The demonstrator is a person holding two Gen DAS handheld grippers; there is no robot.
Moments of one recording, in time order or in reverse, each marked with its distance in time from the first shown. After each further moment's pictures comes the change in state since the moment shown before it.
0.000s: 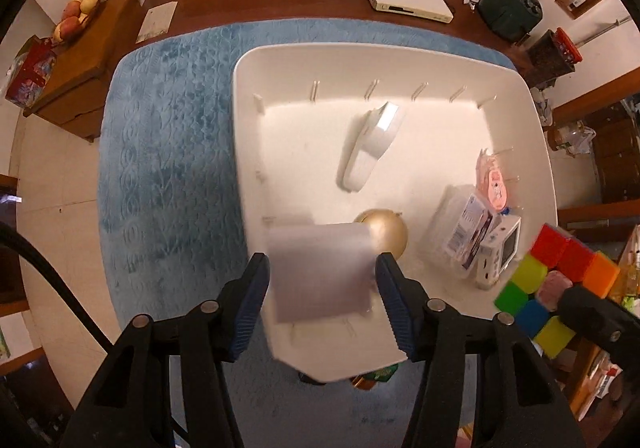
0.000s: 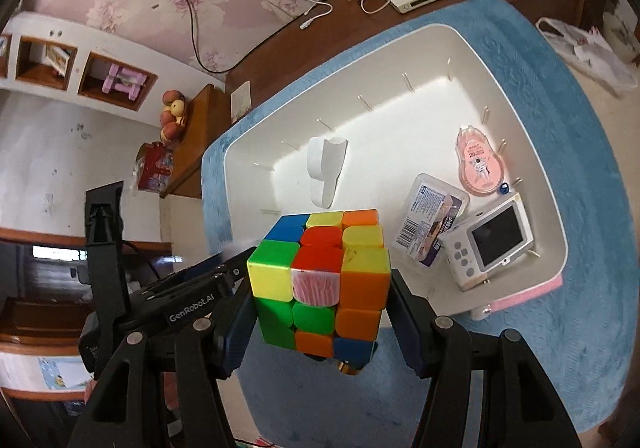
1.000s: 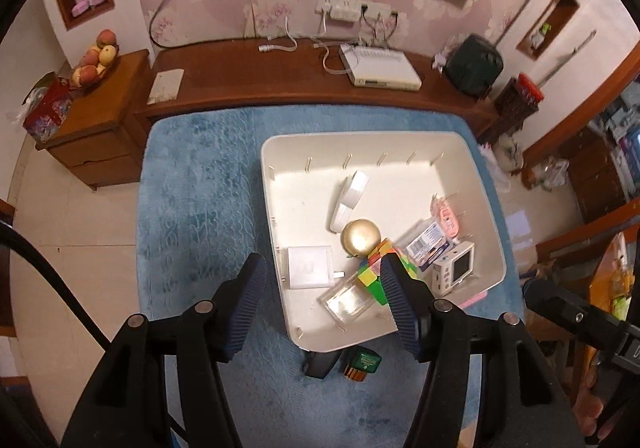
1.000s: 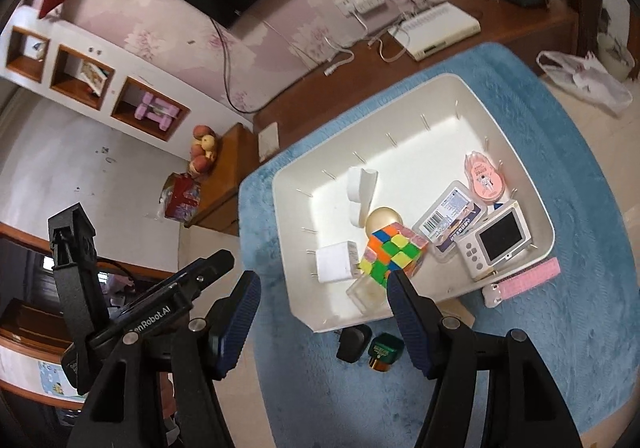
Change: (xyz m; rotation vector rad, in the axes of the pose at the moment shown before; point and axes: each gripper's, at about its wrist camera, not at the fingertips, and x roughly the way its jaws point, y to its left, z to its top) left arm -0.104 0.013 -0.041 0.018 -0.285 -0.062; right arm -0.068 0.036 -0.060 -0.056 -0.226 0.044
